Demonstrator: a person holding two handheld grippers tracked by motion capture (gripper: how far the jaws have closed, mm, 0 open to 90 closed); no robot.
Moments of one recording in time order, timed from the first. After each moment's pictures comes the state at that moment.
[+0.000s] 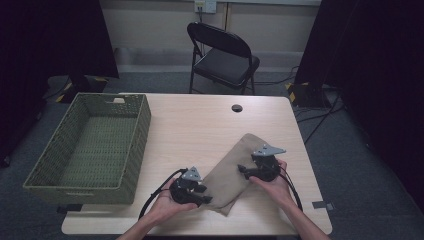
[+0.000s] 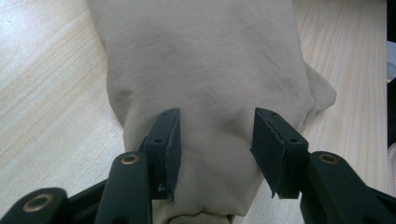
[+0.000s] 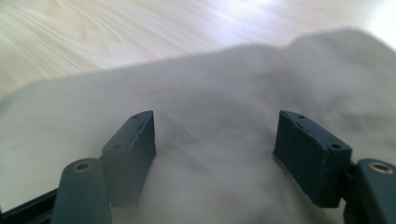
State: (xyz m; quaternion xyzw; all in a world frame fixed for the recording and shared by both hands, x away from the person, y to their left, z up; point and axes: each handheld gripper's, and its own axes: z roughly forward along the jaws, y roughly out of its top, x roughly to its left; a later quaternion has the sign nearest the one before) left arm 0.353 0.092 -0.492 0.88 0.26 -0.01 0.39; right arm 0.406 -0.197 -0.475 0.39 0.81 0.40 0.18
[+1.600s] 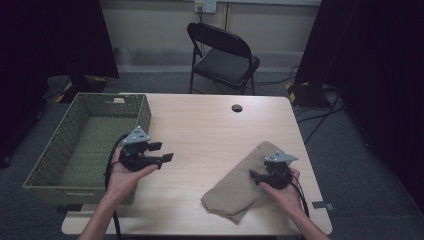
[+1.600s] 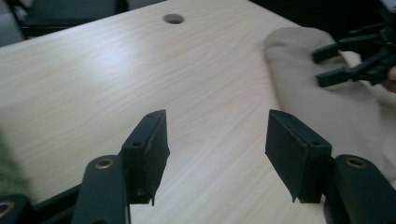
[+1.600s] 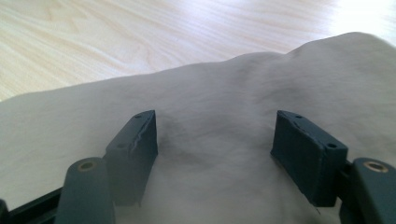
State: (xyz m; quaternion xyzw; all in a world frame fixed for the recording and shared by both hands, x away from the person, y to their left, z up) left arm 0.374 0.217 -0.371 0.79 0.38 0.16 0.46; right arm 0.380 -0.223 -0.474 0.44 0.80 0.36 0.20
